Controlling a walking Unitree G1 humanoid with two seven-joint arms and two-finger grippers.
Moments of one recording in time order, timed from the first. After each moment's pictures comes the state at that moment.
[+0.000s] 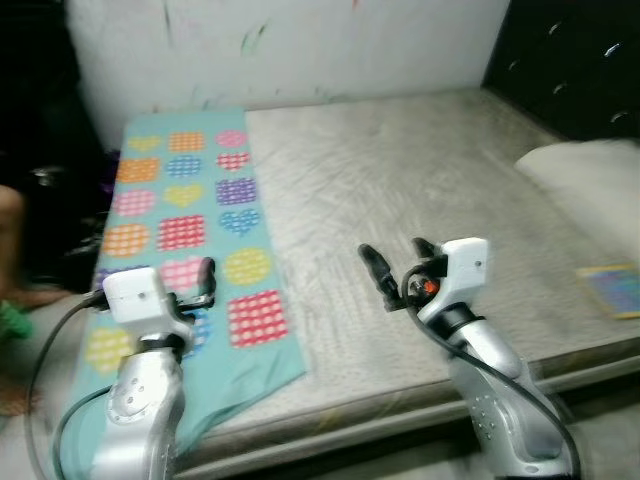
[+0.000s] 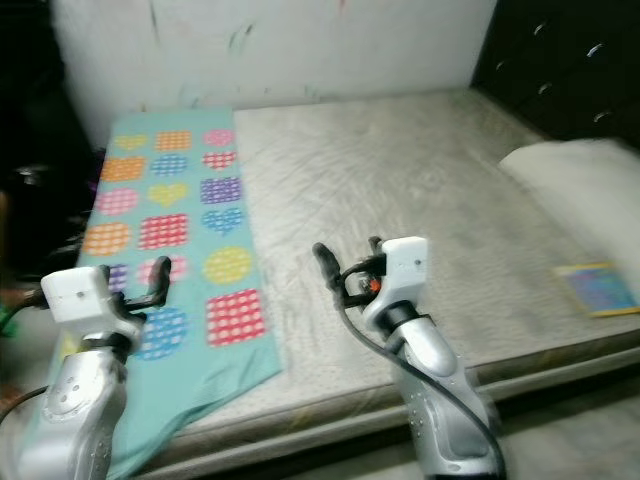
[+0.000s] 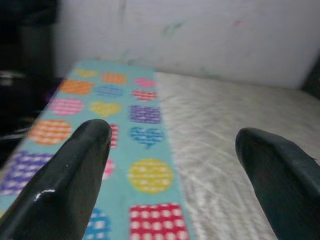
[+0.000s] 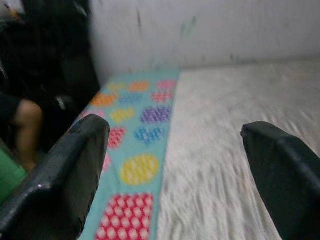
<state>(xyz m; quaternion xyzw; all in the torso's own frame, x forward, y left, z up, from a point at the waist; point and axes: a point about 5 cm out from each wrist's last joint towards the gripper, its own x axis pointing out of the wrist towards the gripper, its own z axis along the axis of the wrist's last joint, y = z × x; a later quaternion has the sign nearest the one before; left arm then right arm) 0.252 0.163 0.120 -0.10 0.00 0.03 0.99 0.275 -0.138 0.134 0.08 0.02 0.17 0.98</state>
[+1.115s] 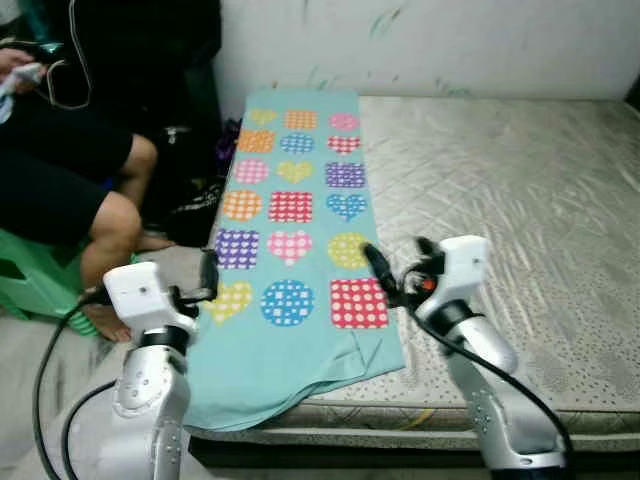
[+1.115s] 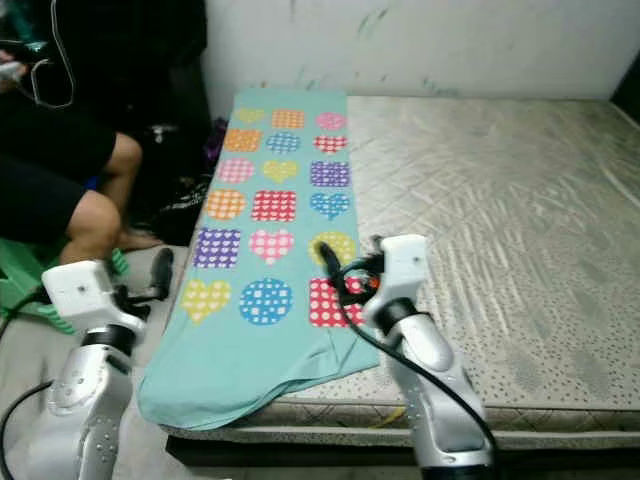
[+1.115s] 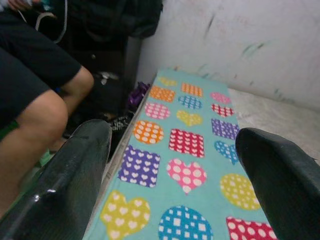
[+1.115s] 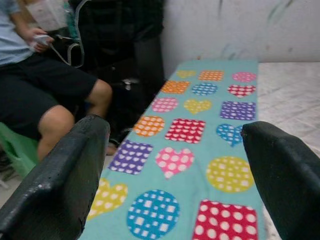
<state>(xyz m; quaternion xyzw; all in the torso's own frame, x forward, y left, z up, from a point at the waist) 0.254 0.174 0.124 -0.11 -0.02 0.05 0.99 0.280 -0.124 0.139 0.08 0.00 0.19 0.98</state>
